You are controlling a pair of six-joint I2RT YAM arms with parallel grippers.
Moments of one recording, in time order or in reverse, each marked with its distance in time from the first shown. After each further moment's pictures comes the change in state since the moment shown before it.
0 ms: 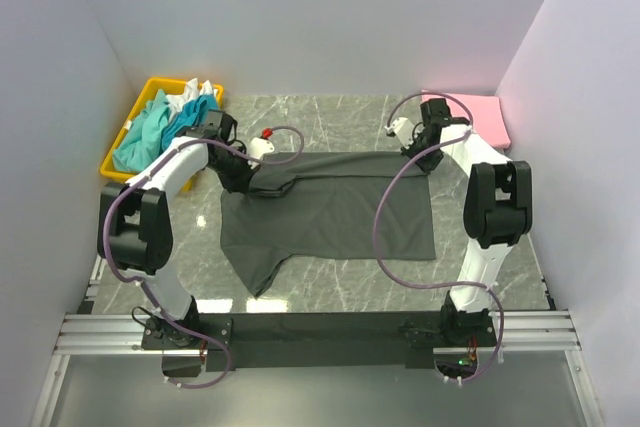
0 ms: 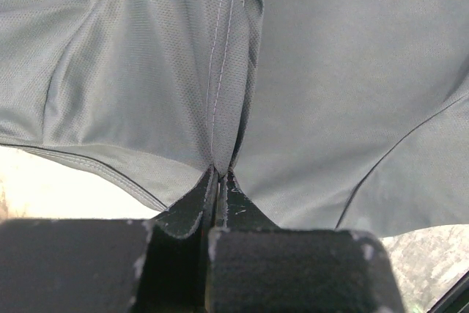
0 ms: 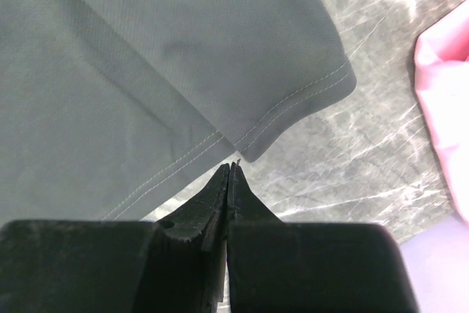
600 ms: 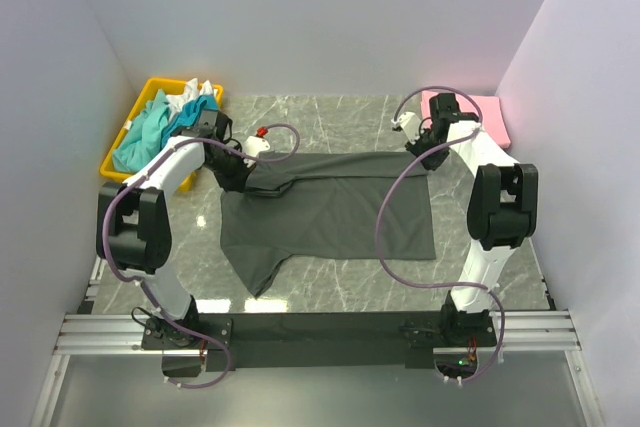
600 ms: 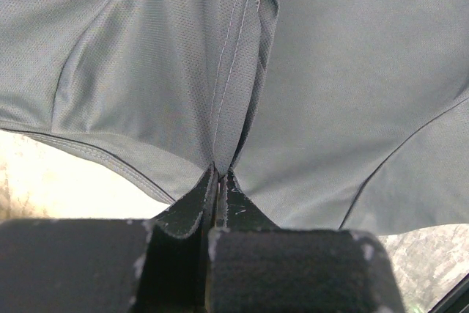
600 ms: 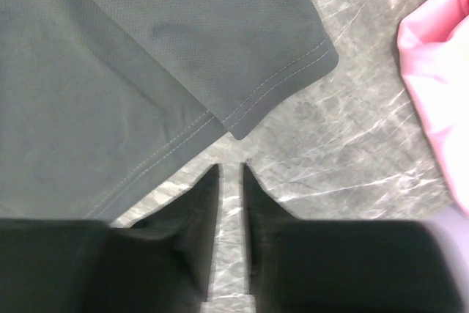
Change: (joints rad) left arm 0.028 0.000 0.000 0.001 0.004 0.000; right arm -0.036 -0.023 0.042 -0.064 -0.052 0.004
